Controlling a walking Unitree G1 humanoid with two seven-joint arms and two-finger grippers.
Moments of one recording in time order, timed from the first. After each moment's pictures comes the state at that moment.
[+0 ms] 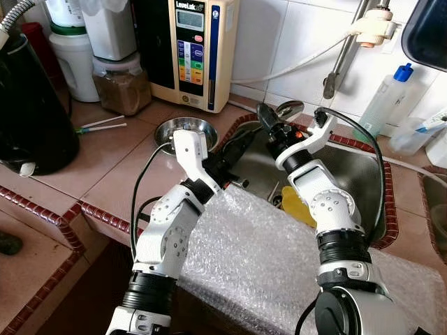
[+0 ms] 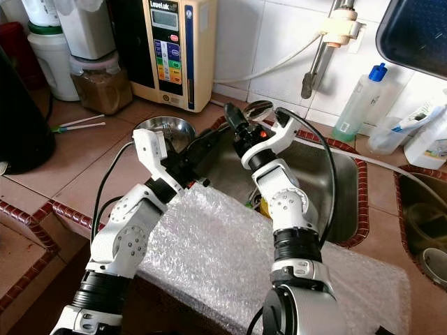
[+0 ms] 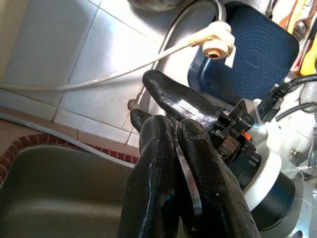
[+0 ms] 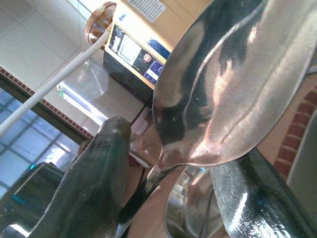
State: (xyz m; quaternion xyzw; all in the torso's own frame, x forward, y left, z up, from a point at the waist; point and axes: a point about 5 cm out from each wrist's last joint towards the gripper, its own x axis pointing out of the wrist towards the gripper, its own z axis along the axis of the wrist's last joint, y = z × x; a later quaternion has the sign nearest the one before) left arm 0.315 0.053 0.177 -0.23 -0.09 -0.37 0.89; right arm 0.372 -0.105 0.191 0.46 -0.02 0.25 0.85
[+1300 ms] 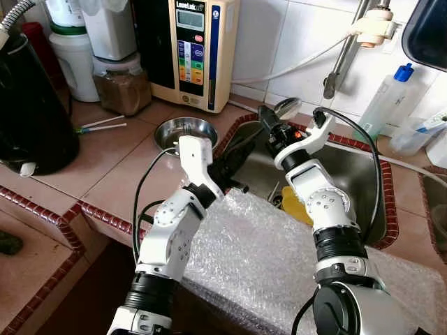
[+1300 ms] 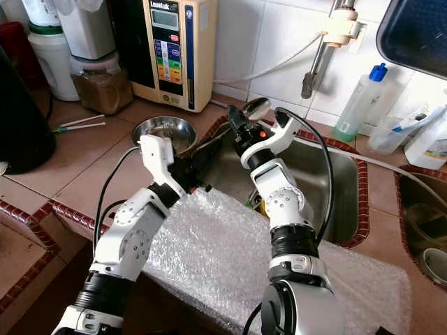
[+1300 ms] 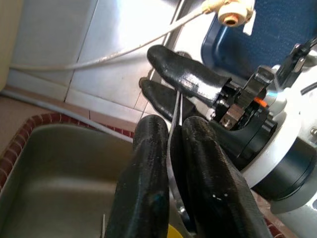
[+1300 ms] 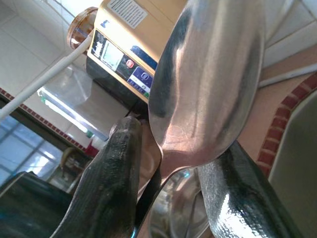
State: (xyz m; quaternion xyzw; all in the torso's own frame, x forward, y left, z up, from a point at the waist) left arm 0.317 0.048 0.160 -0.20 -0.05 -0.35 0.91; right arm 0.376 -0.109 0.186 0.46 -0.02 0.21 0.86
